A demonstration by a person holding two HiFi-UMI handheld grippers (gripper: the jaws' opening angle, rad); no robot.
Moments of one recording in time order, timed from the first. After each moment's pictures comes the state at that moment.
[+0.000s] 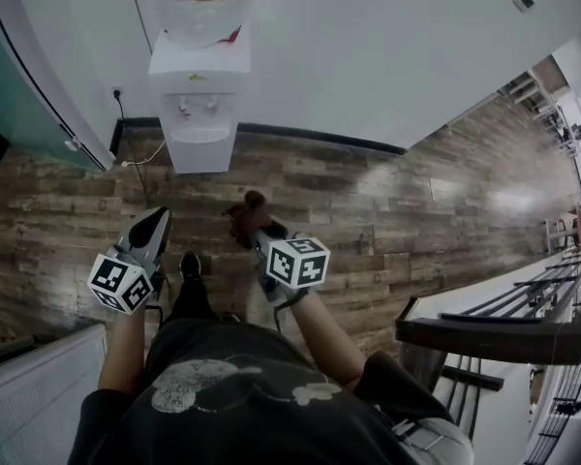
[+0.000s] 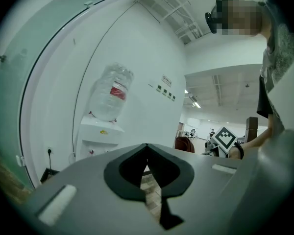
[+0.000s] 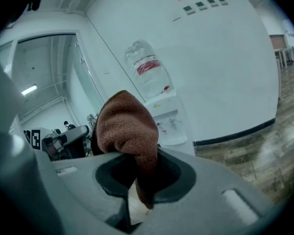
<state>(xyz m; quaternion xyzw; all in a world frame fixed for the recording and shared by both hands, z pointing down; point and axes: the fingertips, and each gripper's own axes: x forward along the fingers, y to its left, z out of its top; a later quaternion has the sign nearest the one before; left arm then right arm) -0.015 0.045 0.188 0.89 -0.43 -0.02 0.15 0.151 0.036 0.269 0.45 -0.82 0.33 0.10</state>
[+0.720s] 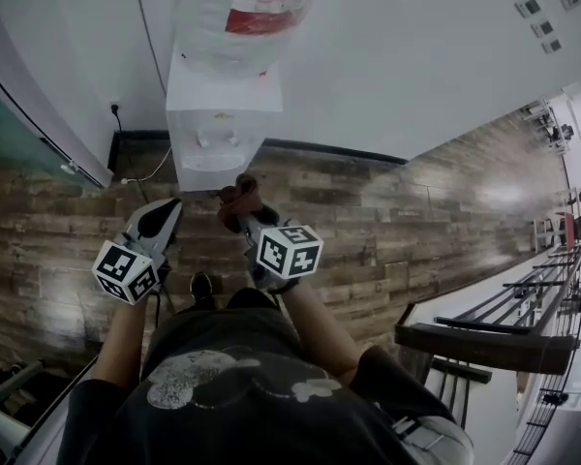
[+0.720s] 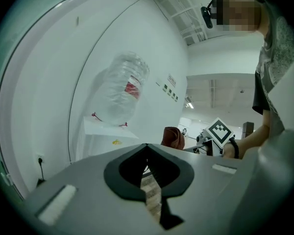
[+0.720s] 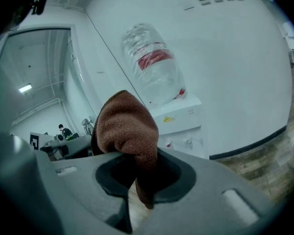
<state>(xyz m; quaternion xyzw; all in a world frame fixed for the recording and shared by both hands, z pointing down) -0.079 -0.109 0.192 0.91 -0.37 -0.02 0.17 0.041 -0.127 0.248 0.47 -0.82 0.31 0.08</state>
